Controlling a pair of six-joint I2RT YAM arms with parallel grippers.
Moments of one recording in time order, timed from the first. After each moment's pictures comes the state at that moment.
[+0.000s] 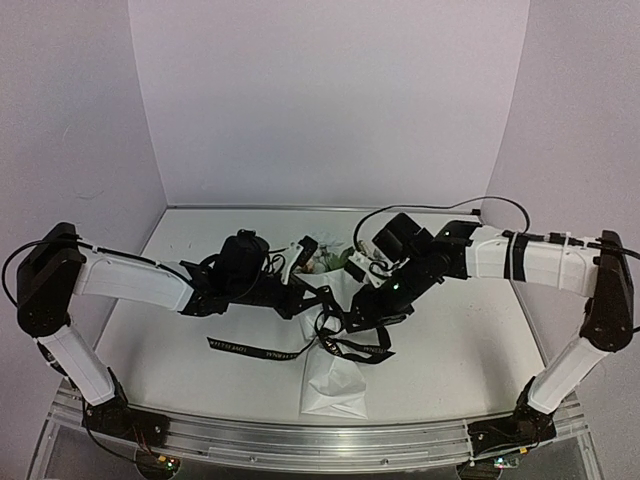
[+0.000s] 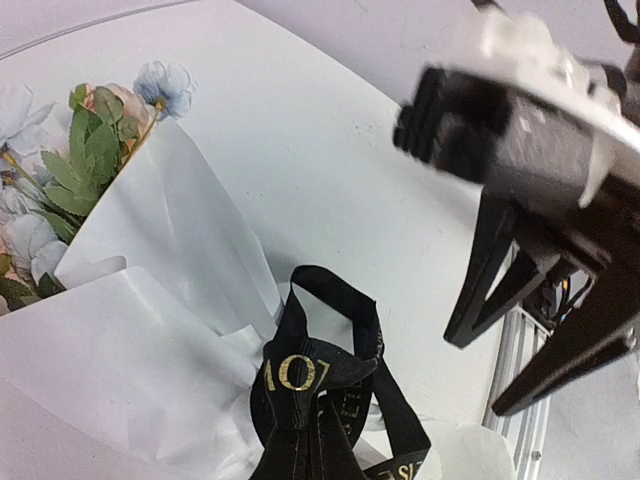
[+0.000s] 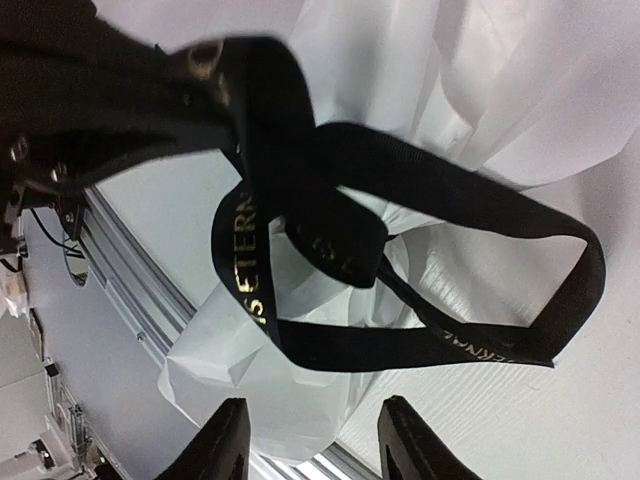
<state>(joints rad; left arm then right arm) -0.92 1.65 0.91 0.27 0.34 -0.29 0.86 1.62 1.25 -0.74 -0.38 0.42</state>
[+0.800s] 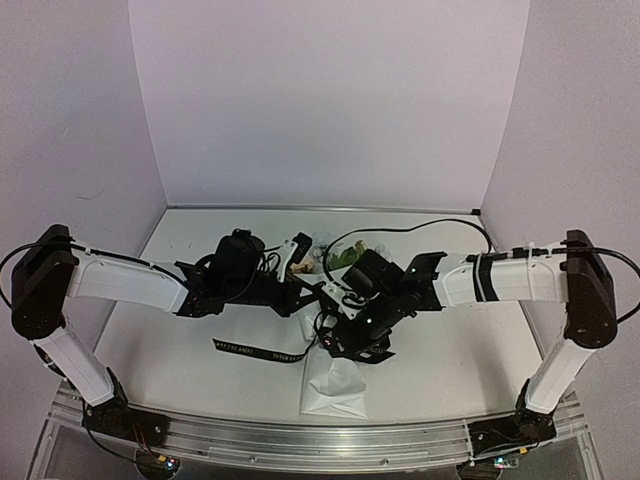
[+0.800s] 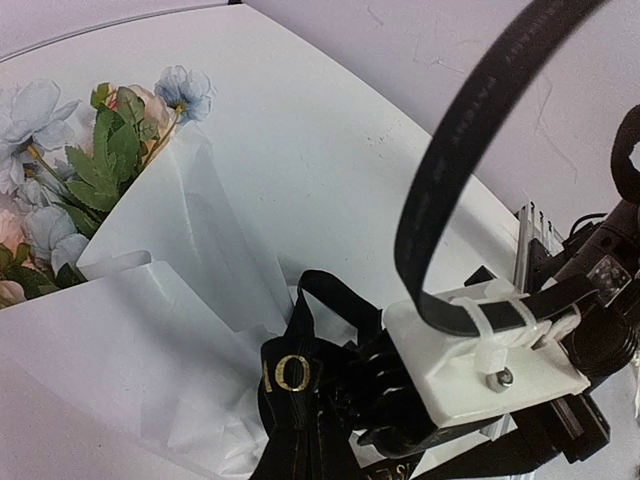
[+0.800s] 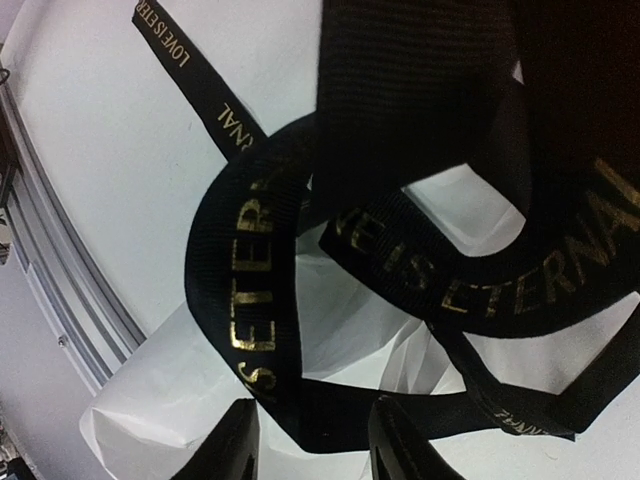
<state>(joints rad) -0.91 1.61 0.89 0.29 0.29 -0.33 1.01 1.73 1.18 -0.56 -0.23 0.37</state>
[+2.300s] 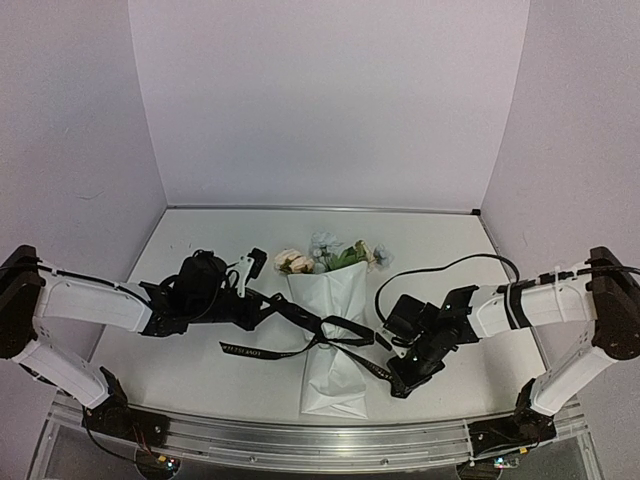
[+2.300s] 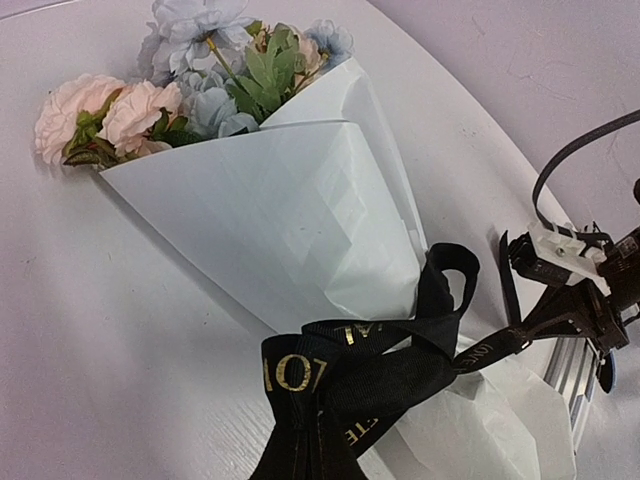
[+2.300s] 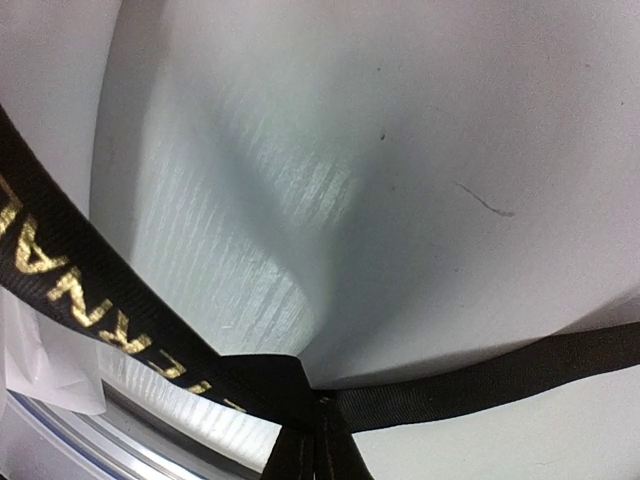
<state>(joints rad) -0.85 1.40 0.61 0.28 0.15 -0.39 1.01 1.54 0.80 -0.65 -0.11 0.50</state>
